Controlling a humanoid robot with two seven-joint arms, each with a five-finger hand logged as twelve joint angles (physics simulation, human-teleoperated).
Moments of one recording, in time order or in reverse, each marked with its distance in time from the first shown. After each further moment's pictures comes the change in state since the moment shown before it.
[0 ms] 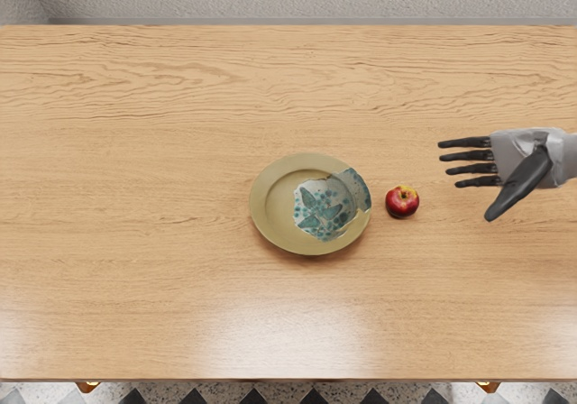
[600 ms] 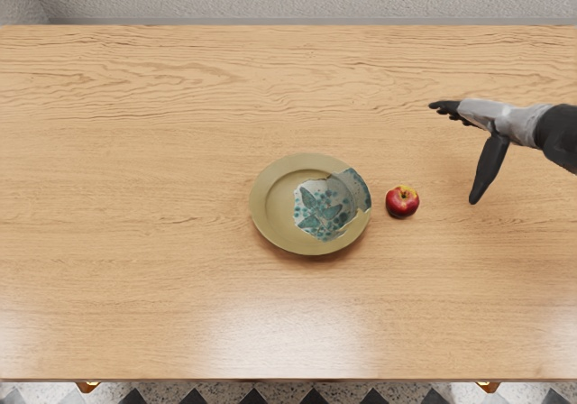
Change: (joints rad) left arm 0.000 0.000 0.000 0.000 0.000 0.000 0.000; right arm -0.020 0.191 0.082 0.106 -0.973 -0.276 0.095
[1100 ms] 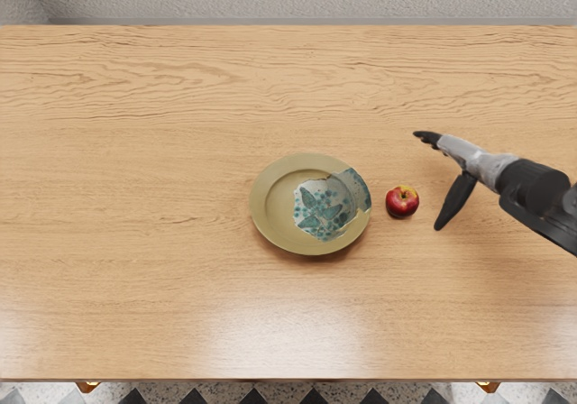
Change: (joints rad) left arm 0.000 0.000 0.000 0.000 0.000 0.000 0.000; right arm -0.162 0.109 -0.067 -0.011 -0.055 -0.314 0.091
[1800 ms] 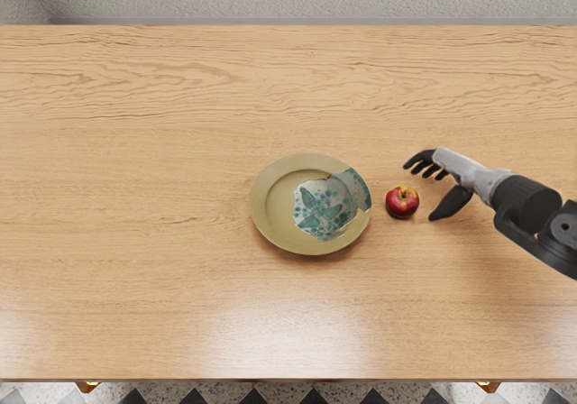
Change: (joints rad) left arm 0.000 0.000 0.000 0.000 0.000 0.000 0.000; right arm -0.016 0.008 -0.071 0.004 -0.129 -0.048 0.032
